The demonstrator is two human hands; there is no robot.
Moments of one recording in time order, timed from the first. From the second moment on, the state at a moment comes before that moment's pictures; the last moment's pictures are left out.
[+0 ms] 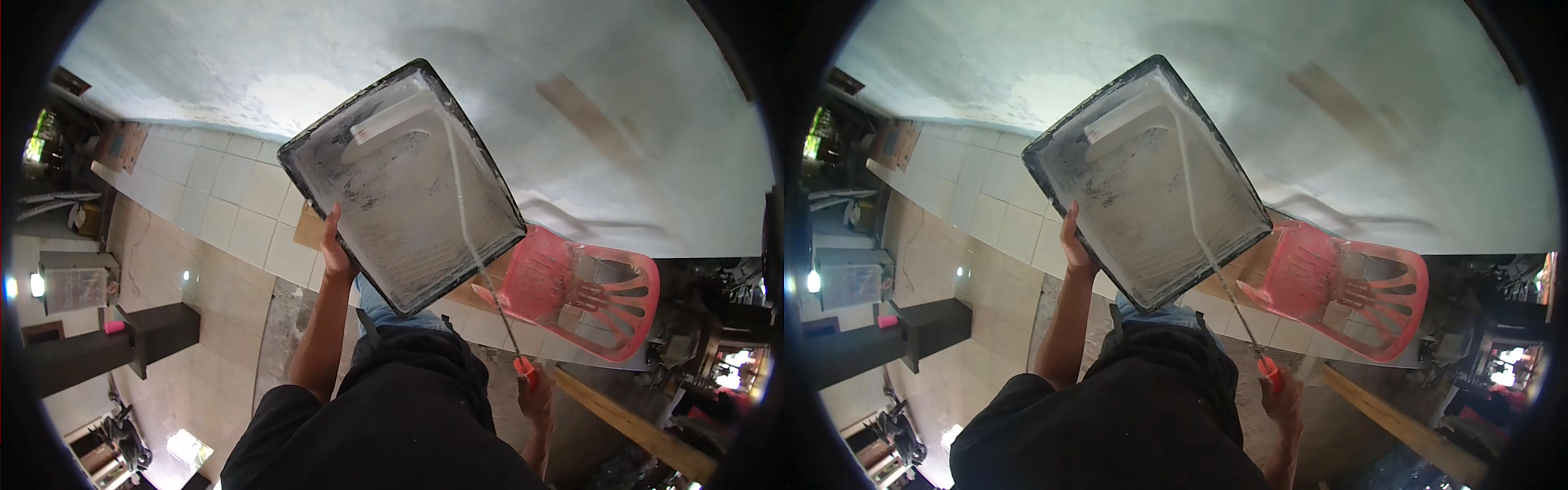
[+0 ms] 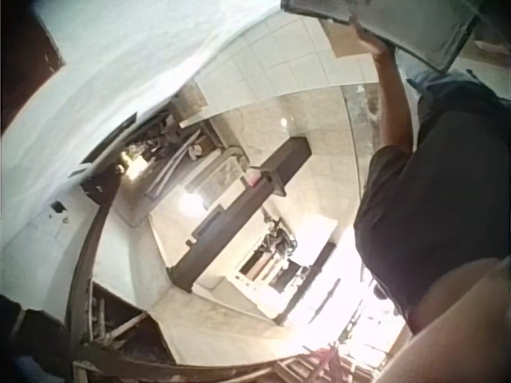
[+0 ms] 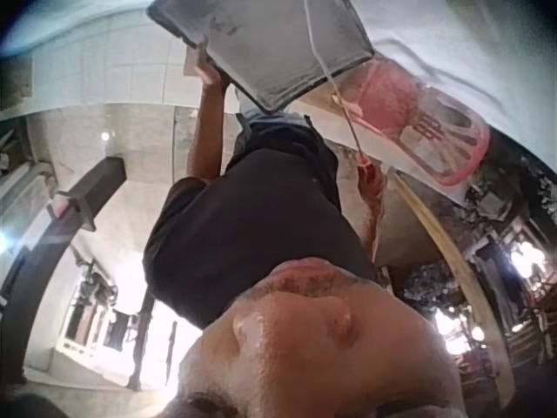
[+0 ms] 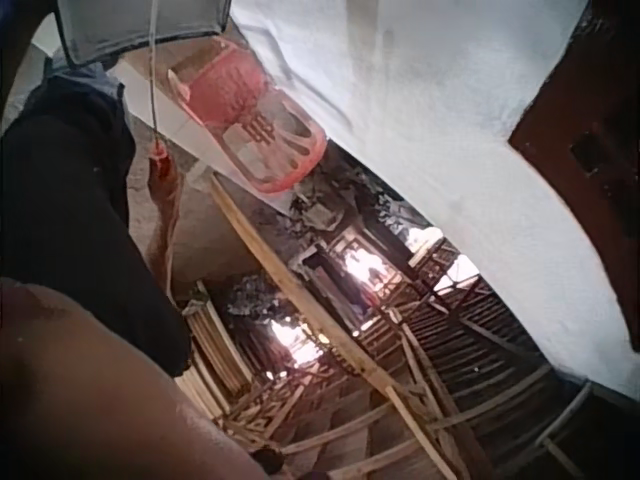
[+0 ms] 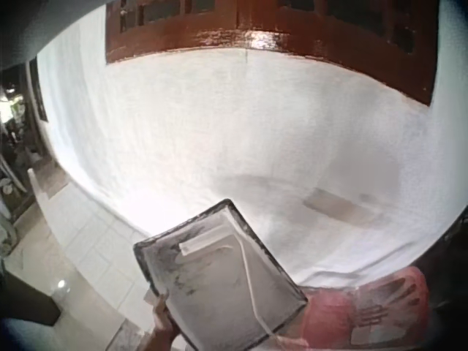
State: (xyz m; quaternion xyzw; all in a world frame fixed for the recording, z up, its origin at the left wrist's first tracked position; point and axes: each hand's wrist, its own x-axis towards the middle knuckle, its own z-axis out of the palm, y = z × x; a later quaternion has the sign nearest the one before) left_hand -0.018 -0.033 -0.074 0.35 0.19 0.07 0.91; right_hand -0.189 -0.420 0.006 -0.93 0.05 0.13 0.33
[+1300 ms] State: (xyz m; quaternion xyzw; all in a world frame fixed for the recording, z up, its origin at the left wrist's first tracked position) left_hand -0.015 -0.029 -0.092 0.29 0.22 0.10 0.93; right_hand -0.156 -0.365 0.030 -0.94 0.02 0.21 0.26
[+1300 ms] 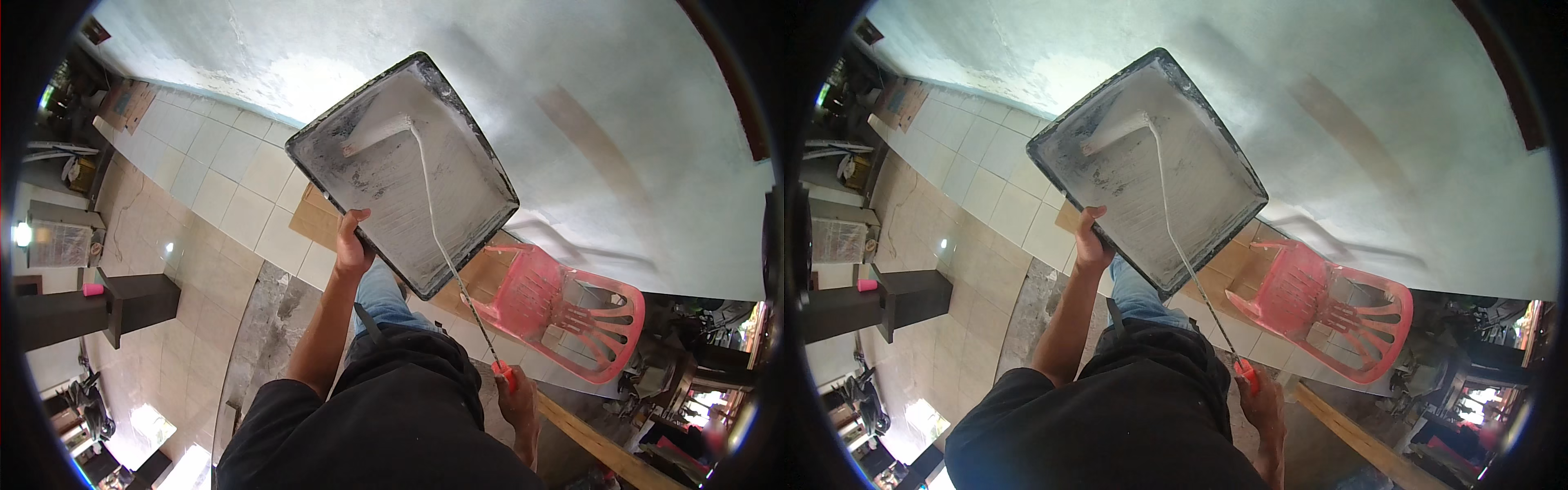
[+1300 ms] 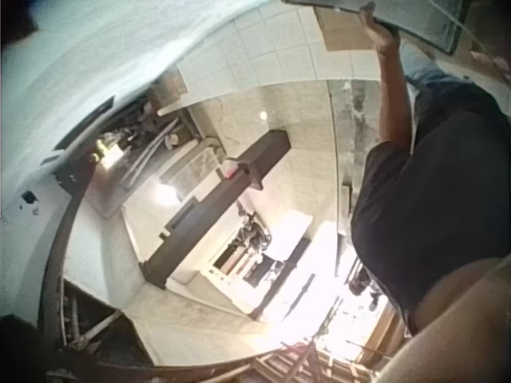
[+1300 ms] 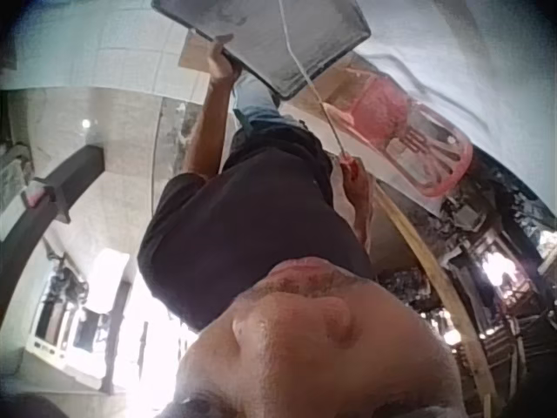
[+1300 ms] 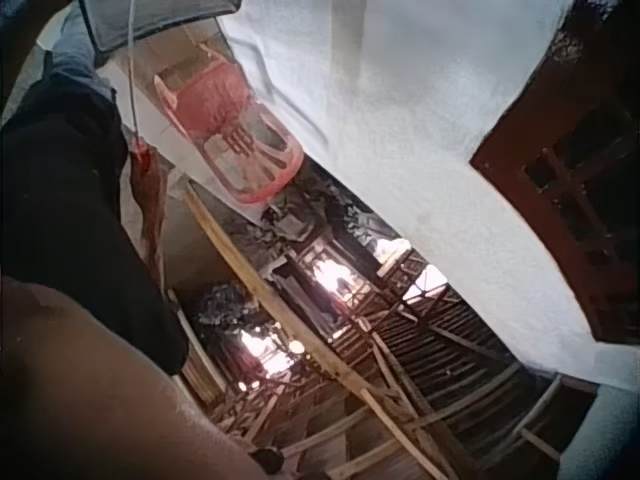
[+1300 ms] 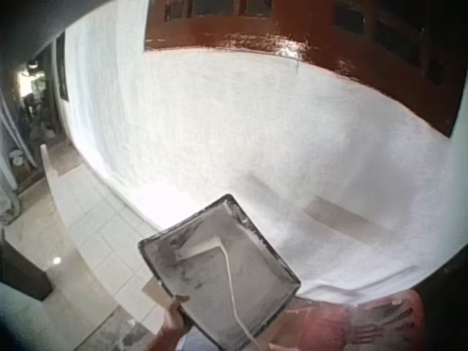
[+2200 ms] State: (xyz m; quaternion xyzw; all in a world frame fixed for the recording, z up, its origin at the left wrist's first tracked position) left_hand -0.014 -0.023 -0.086 0.32 0.19 0.08 0.93; right_hand -0.152 -0.365 0.025 -0.93 0.01 0.25 0.28
